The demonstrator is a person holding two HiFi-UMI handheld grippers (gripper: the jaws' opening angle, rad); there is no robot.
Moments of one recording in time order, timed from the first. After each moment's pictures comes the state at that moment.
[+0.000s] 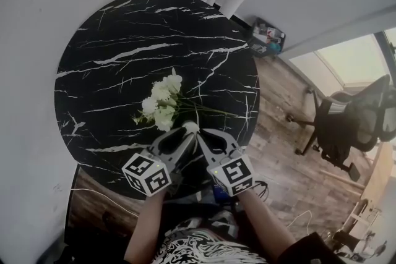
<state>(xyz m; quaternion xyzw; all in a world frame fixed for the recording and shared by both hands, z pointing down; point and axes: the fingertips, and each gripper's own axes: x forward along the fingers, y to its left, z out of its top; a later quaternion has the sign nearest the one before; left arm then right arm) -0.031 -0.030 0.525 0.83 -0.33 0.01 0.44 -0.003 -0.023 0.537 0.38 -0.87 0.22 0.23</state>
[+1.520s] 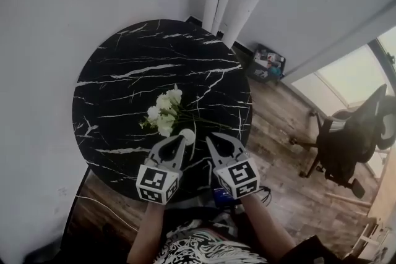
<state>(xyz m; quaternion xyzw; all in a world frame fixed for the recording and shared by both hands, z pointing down) -0.029 -0.024 0.476 0.86 -0.44 0.15 0.23 0.039 -0.029 0.476 0.40 -0.88 0.18 0.20</state>
